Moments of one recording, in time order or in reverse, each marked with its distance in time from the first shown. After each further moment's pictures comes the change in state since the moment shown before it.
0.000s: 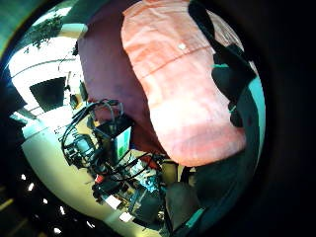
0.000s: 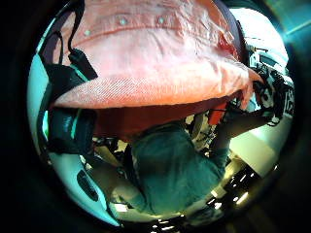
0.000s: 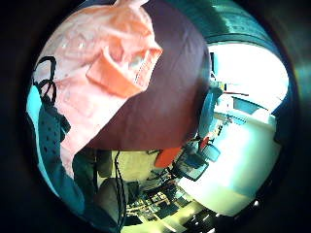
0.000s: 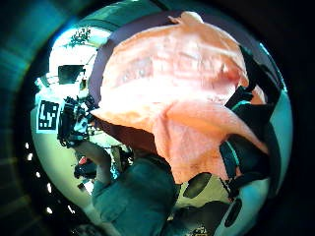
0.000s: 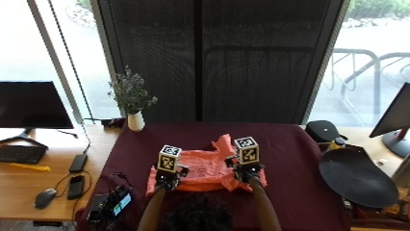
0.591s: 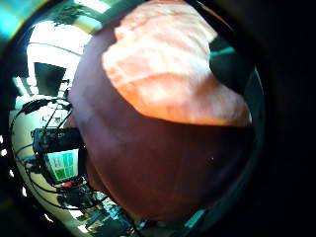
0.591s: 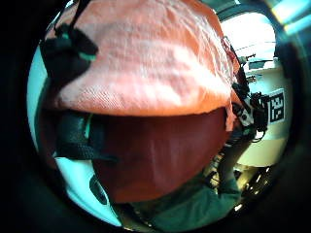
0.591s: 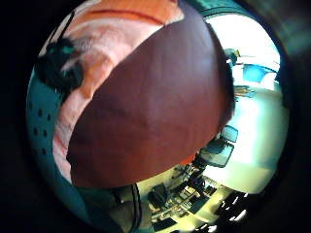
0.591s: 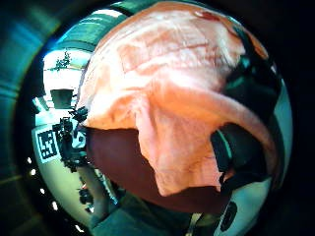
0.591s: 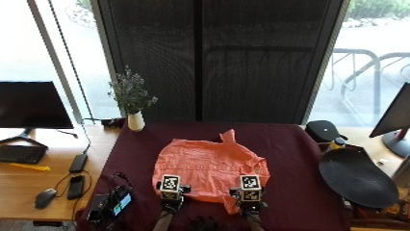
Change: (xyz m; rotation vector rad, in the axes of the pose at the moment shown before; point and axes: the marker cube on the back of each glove) left arm 0.032 -0.025 0.116 0.472 0.071 -0.119; right arm -0.011 0.041 0.152 0.185 -0.025 0.225
